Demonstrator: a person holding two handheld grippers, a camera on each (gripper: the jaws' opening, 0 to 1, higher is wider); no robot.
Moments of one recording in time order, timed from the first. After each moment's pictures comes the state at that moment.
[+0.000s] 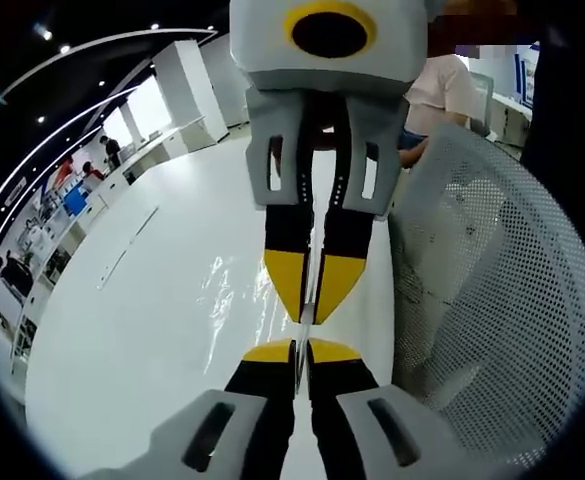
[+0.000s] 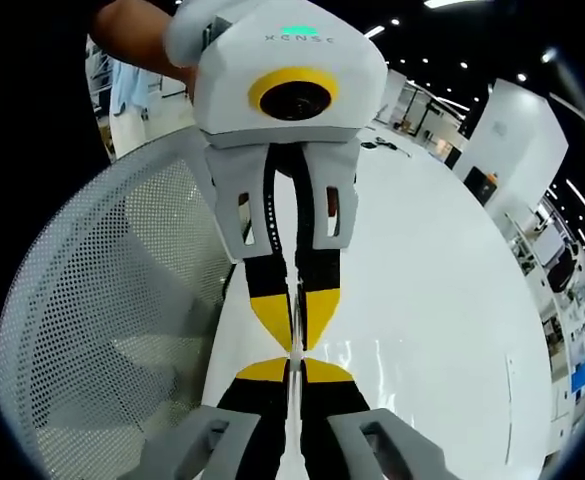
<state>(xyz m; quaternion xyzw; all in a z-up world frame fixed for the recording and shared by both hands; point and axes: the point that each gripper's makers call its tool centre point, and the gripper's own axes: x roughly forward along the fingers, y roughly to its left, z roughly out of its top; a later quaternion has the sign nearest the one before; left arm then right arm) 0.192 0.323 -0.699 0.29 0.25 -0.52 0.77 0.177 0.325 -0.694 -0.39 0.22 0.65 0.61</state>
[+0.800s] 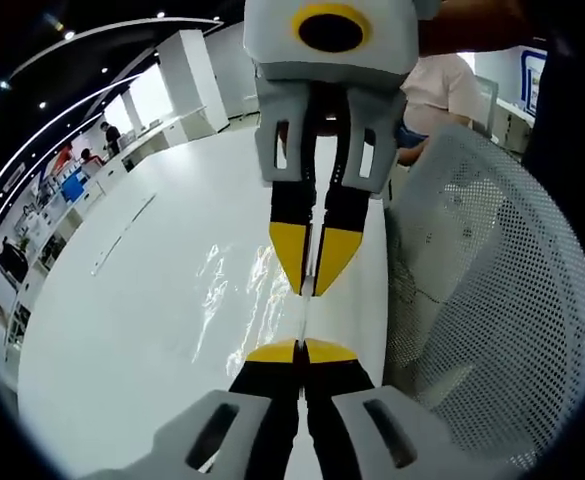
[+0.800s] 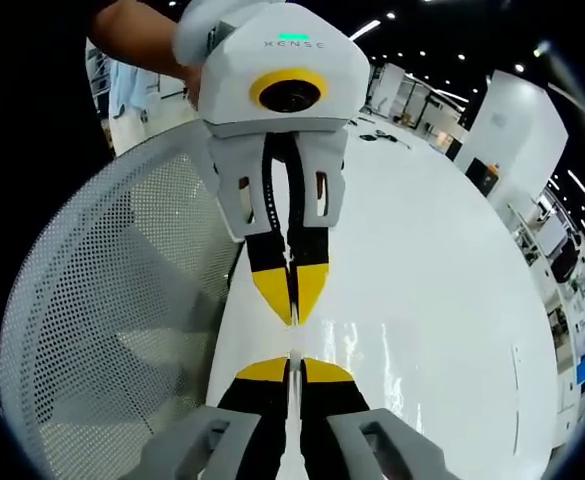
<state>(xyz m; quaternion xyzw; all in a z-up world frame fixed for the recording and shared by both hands) 0.187 0.327 -0.705 0.28 0.27 -0.51 0.77 0.179 0.307 -0.702 -0.39 0.24 0.65 0.61</state>
